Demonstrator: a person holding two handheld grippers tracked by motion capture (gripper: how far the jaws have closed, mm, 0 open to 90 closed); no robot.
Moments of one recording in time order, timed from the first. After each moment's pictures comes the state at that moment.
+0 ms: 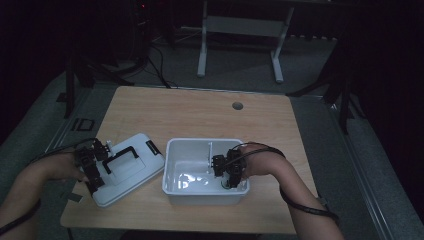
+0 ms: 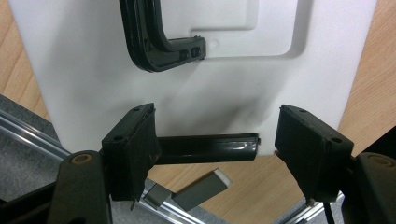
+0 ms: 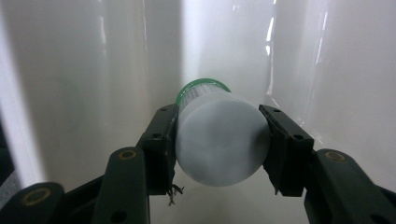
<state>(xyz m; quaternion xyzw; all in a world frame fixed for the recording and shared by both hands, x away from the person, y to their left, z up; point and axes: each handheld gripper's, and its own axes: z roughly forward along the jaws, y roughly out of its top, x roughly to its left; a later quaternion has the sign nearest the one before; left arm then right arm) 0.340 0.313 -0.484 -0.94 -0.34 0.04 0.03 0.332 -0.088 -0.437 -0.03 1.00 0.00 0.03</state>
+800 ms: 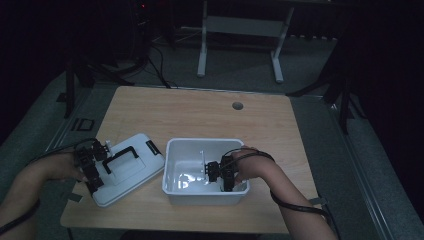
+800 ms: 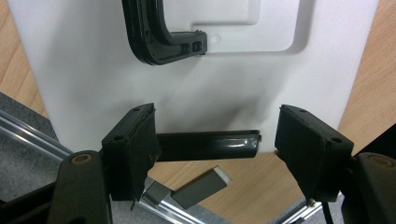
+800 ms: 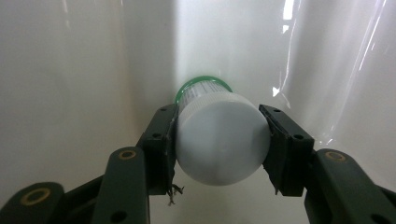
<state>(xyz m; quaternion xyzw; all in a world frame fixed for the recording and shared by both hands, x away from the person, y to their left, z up) 0.340 0.315 -0.485 -0.94 -0.34 0.05 0.03 0.339 -0.073 -0.480 -0.04 1.00 -0.06 0.02</state>
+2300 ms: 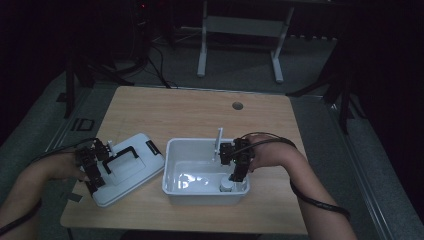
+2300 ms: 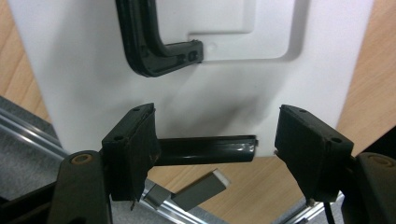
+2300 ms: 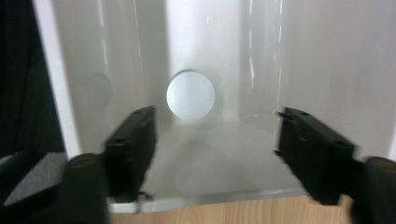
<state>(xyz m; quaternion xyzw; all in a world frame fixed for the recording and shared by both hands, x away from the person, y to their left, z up) 0.340 0.310 -0.483 -0.94 -0.34 0.04 0.03 0.341 -0.103 -0.396 -0.01 1.00 0.04 0.04</state>
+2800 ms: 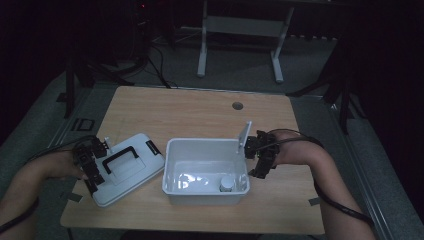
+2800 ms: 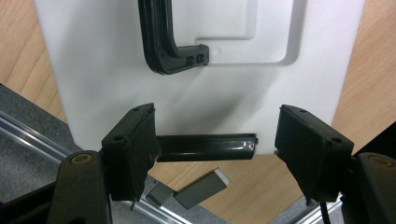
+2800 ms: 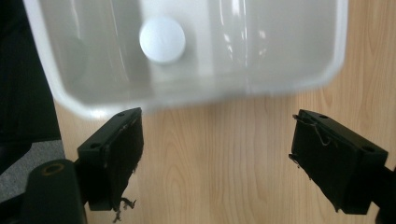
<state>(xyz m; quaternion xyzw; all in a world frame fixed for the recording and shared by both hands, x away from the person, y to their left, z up) 0.341 0.315 -0.474 -0.94 -0.35 0.03 0.01 0.344 -0.162 -0.374 0.02 0.99 0.06 0.08</state>
